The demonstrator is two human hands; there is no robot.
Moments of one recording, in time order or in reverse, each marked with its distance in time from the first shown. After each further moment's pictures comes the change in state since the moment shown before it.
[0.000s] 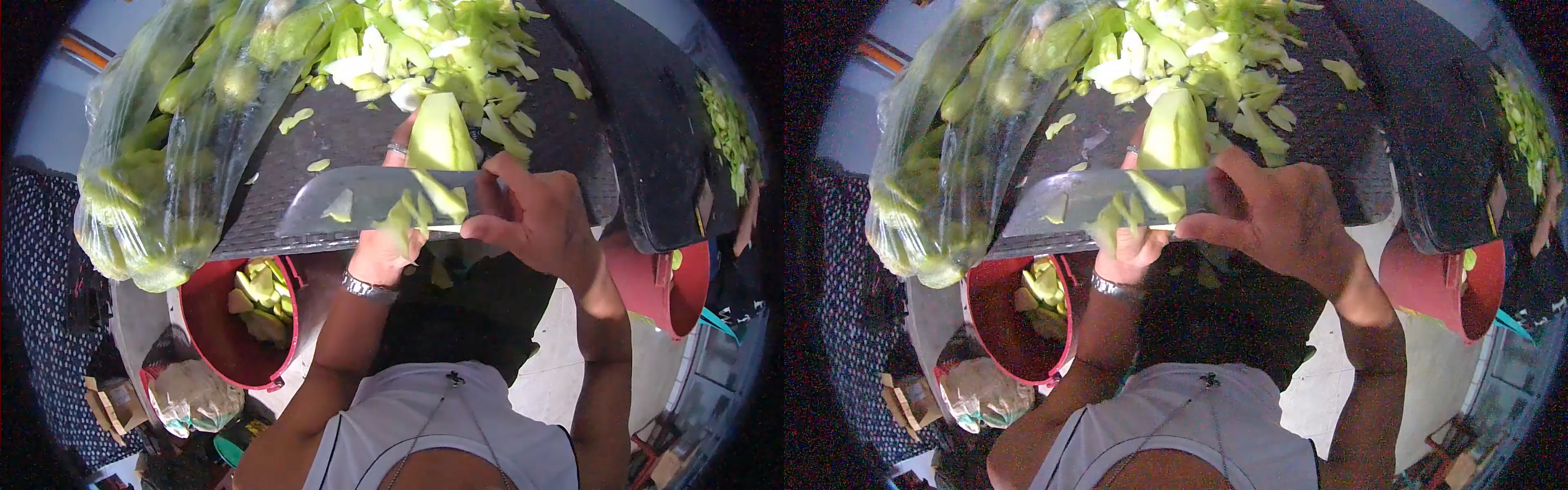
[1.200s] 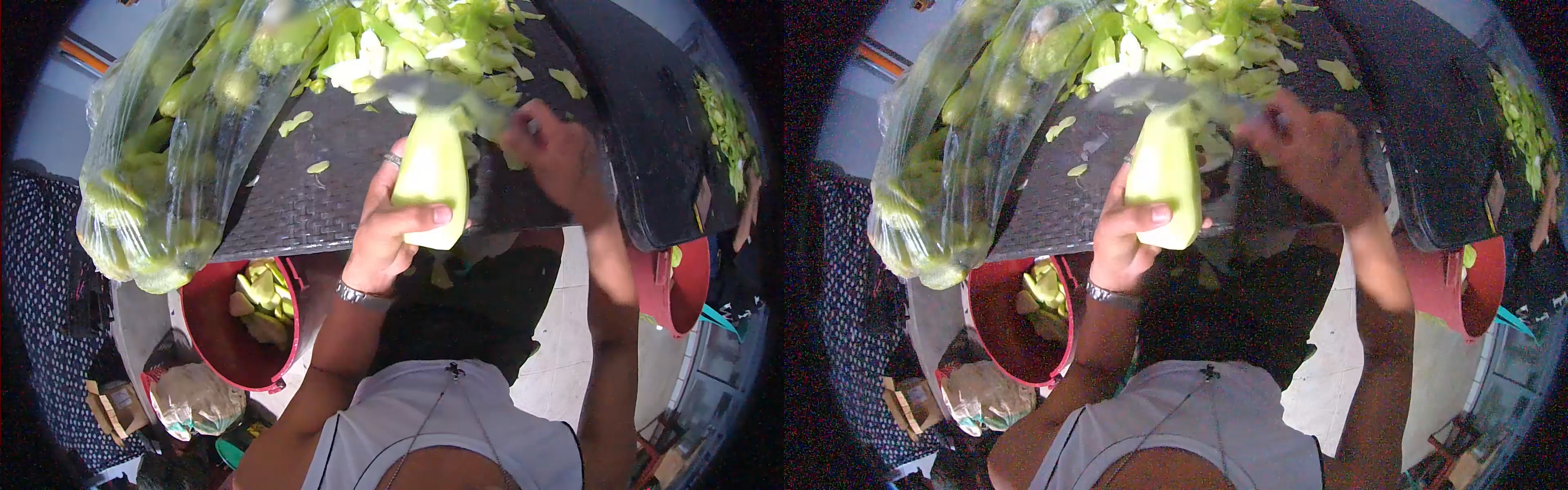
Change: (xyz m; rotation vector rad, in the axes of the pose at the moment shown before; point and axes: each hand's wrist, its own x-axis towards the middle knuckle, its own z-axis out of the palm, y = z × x) left_hand 0.000 0.014 -0.002 -0.371 0.152 -0.445; right_hand 0.016 0.062 -0.010 -0.238 0.114 0.187
